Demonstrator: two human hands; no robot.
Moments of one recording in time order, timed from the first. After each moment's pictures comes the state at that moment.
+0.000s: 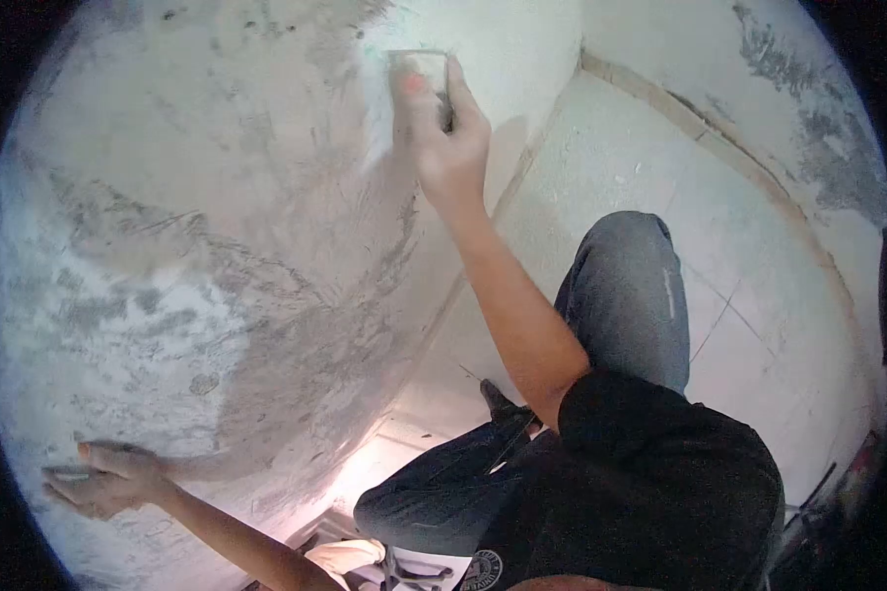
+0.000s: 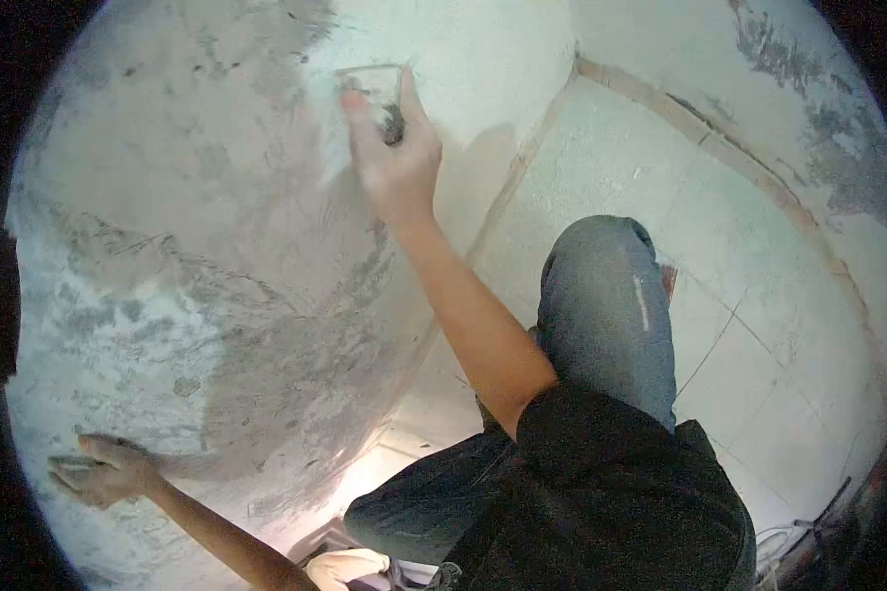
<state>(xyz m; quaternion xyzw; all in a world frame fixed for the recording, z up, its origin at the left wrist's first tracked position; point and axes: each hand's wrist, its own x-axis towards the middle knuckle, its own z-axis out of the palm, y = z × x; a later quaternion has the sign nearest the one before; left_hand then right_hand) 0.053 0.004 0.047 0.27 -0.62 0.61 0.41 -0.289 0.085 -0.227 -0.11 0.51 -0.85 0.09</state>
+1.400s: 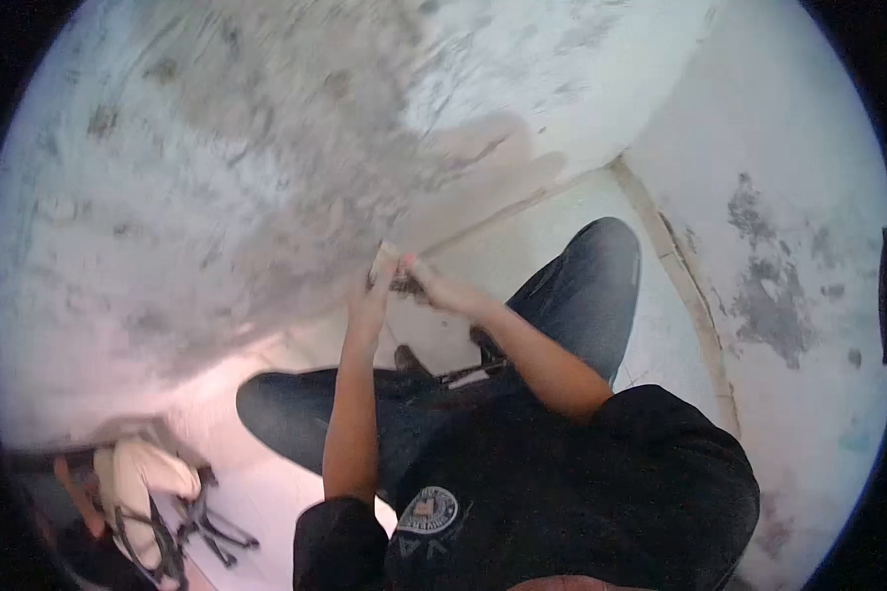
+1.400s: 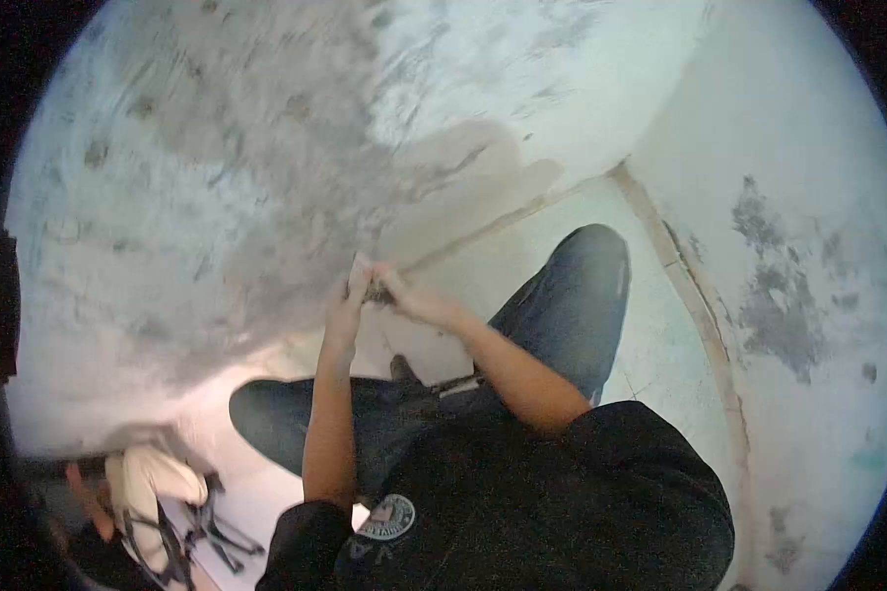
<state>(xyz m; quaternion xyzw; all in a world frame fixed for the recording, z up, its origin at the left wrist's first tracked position) 0.075 0.173 -0.283 0.51 -0.54 -0.57 0.34 -0.074 0.215 -0.295 -0.40 0.49 -0.43 0.64</state>
